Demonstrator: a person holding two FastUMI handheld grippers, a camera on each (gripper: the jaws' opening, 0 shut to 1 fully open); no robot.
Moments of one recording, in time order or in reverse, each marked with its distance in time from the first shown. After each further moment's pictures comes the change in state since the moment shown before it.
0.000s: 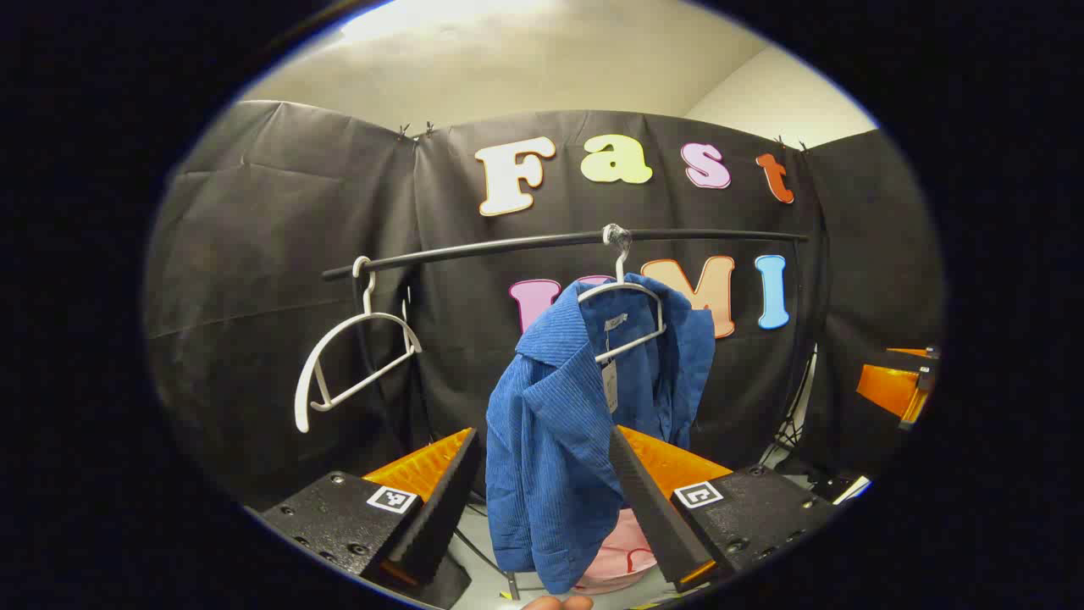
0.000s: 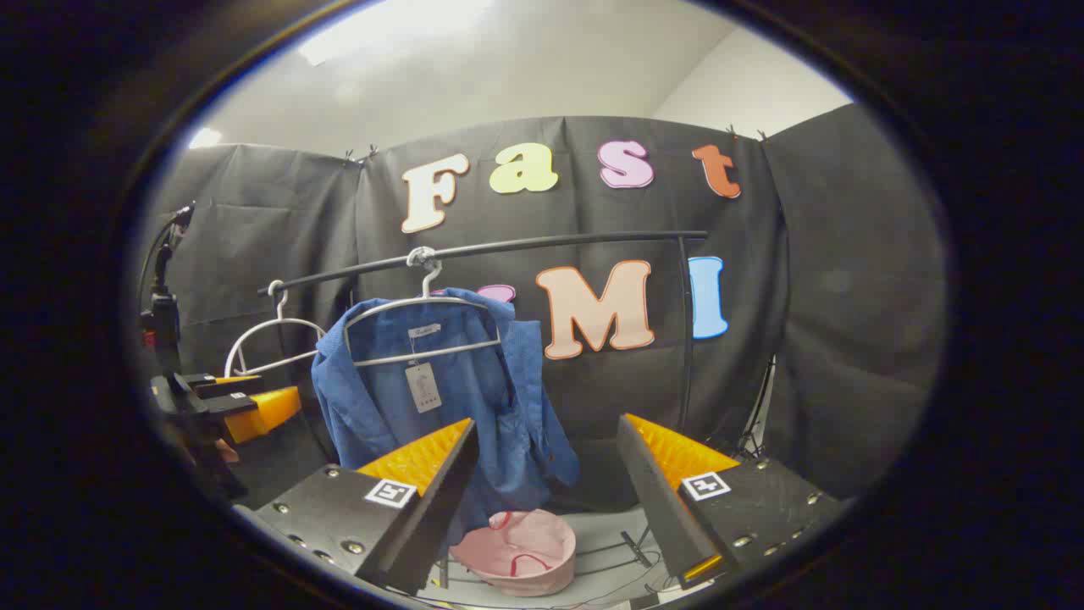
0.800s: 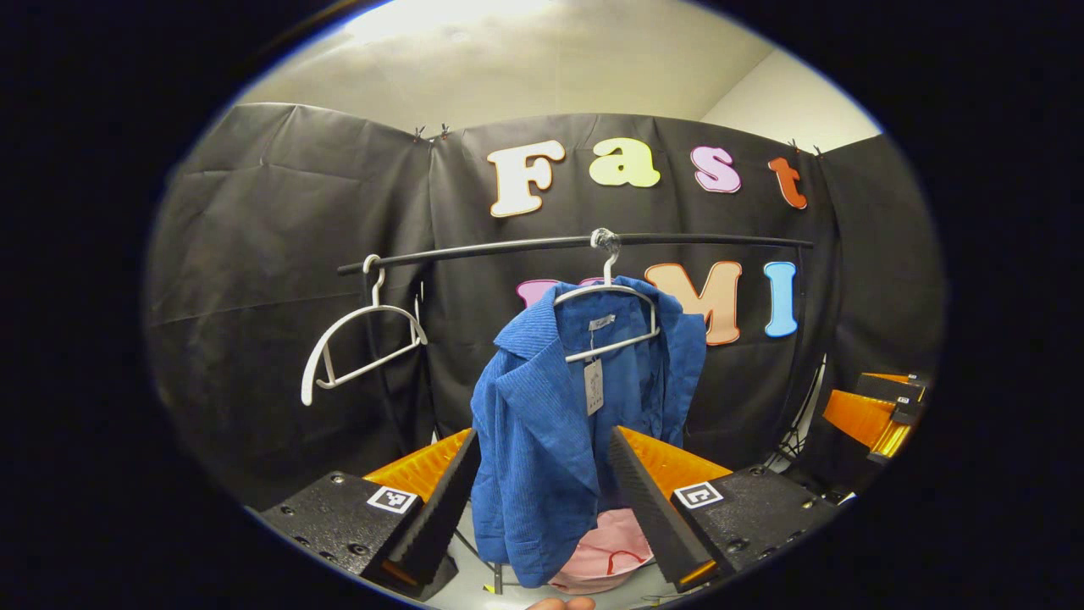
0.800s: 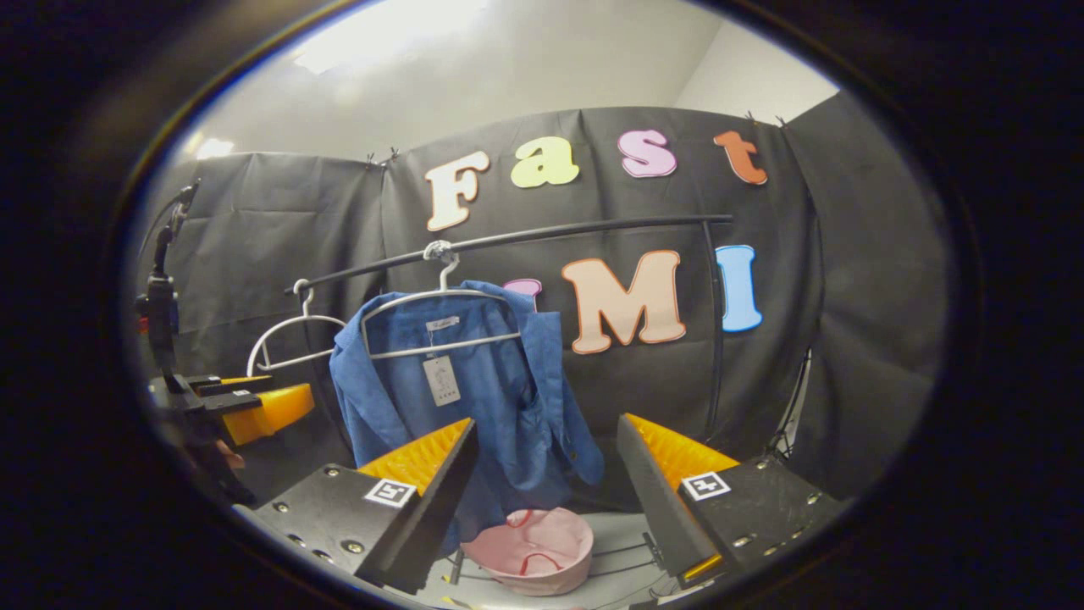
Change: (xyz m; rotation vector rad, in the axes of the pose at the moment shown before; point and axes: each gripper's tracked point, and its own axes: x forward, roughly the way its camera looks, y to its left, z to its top) left arm -0.010 -0.037 -0.008 -0.038 0.005 0.046; right arm 0.016 0.001 -0.013 0.041 0.014 0.131
